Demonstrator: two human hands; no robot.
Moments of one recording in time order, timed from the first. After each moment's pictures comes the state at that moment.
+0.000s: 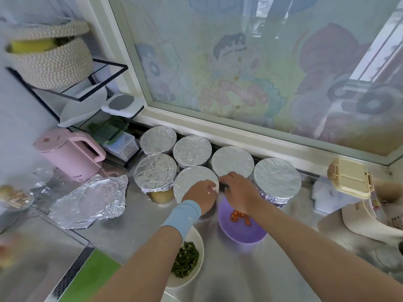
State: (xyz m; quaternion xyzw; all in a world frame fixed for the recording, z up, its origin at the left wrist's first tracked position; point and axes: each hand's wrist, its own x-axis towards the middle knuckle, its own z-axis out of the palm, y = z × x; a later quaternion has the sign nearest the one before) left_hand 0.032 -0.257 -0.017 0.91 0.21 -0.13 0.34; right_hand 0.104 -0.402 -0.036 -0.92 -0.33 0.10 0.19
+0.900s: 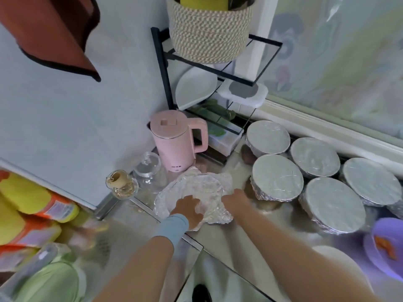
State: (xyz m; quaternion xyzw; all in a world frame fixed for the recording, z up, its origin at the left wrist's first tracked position) left_hand -0.135 0.169 -0.118 0.90 0.24 -0.29 0.23; right_hand -0.032 0.027 -0.115 -0.85 0.08 0.36 0.37
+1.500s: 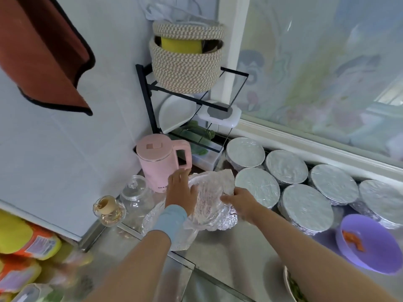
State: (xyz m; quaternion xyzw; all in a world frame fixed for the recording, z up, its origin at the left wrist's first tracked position) left_hand -0.083 0.173 -0.045 0.92 0.22 0.10 0.30; right_hand -0.009 -0.014 -0.034 -0.78 0.01 0.34 0.52
